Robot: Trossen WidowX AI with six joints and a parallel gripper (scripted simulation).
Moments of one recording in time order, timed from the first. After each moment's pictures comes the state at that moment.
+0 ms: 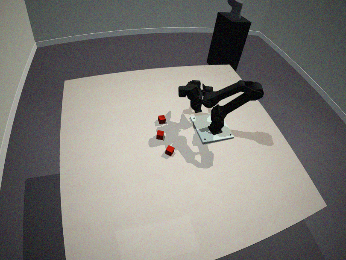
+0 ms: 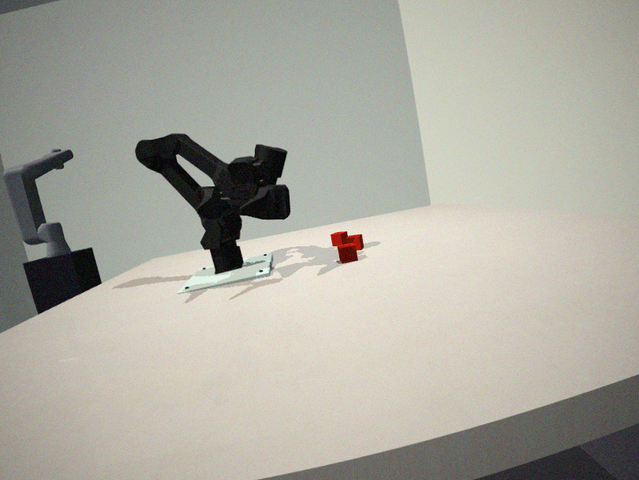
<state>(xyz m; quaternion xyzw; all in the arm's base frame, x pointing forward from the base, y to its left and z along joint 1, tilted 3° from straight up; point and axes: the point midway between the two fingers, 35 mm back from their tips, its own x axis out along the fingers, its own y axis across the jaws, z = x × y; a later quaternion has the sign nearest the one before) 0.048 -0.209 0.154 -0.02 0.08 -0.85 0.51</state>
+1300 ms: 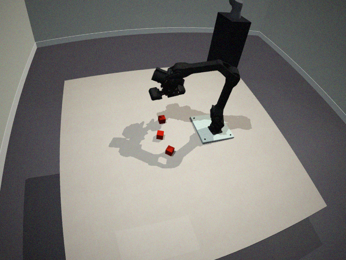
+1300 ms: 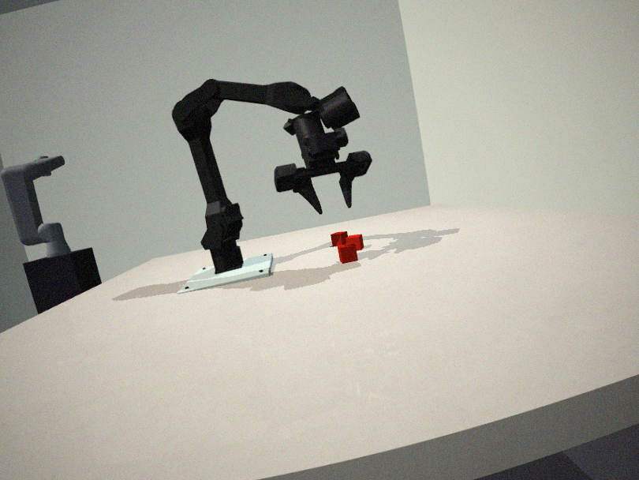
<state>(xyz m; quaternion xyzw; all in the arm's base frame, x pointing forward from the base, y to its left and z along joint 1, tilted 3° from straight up) 0.236 -0.203 0.140 0.36 0.37 -0.59 0.62</state>
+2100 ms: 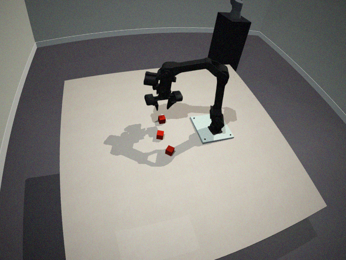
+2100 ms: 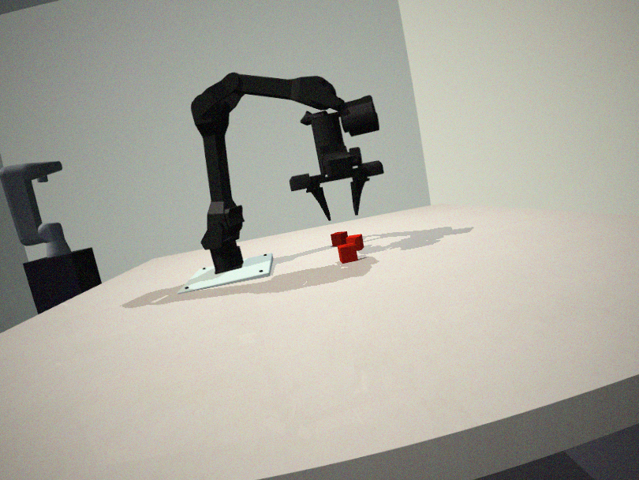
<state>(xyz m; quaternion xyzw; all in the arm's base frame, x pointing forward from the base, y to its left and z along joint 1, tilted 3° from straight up) 0.265 -0.156 0.118 0.51 0.46 -0.54 0.49</state>
